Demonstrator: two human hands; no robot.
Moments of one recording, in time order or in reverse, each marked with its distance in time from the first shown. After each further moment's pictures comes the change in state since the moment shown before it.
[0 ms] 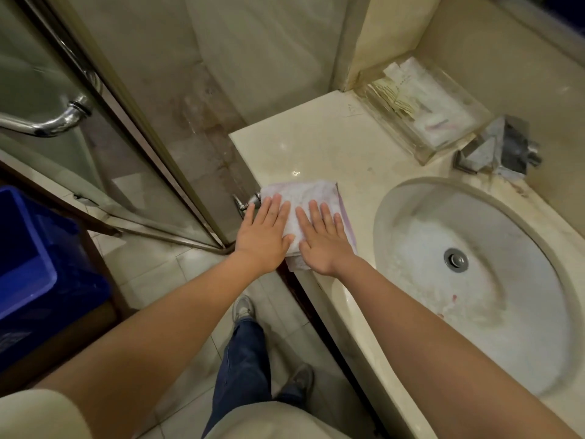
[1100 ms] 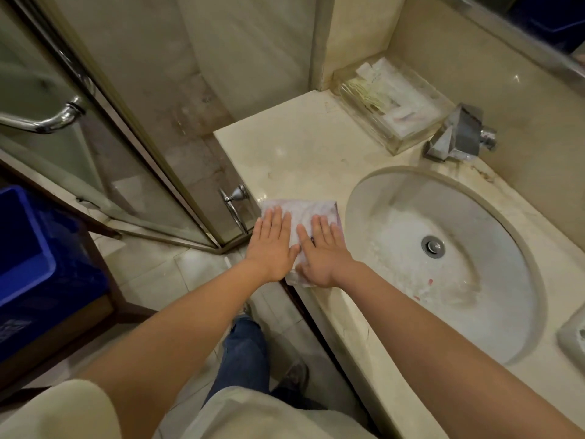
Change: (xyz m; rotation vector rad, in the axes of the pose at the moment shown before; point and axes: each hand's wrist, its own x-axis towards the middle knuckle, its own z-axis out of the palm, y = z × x) left_hand -0.030 0.072 0.014 -0.152 -0.092 -0.011; right_hand -0.071 0.029 0.005 -0.140 -0.148 -0.013
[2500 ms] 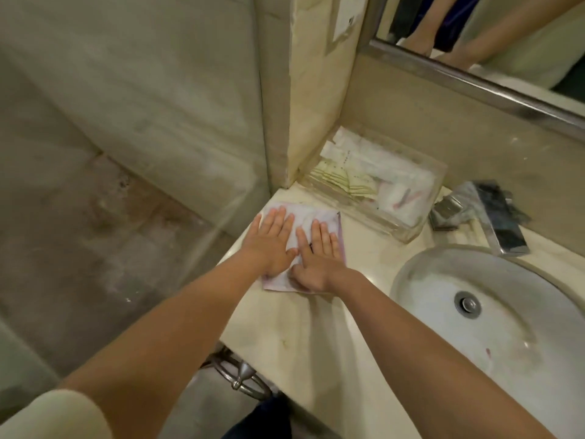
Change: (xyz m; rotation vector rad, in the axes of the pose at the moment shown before) left_hand 0.310 -0.065 -0.182 0.410 -0.126 0.395; right_hand 0.228 0.060 -0.167 0.433 0.096 0.391
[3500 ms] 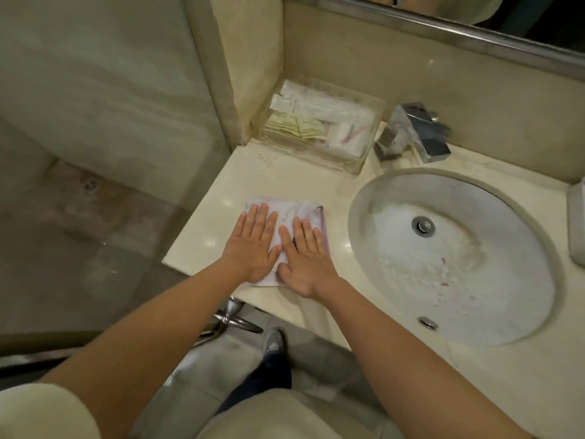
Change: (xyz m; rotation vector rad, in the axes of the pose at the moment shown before) left_hand -0.090 0.053 0.068 0.101 0.122 0.141; right_hand -0.111 0.004 0.097 0.058 0.212 0.026
